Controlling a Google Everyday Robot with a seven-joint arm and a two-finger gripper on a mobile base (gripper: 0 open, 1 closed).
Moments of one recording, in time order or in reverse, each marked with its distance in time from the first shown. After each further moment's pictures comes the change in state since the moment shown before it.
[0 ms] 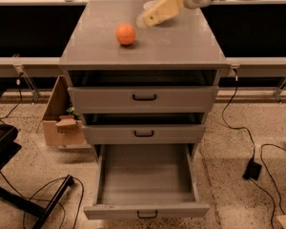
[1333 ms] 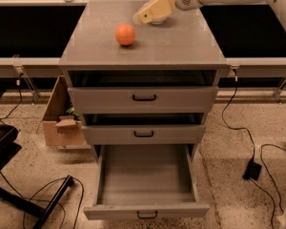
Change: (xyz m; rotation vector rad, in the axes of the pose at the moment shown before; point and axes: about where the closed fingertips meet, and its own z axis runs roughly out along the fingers) arm 0.017 -0.040 0.028 0.145 0.045 0.089
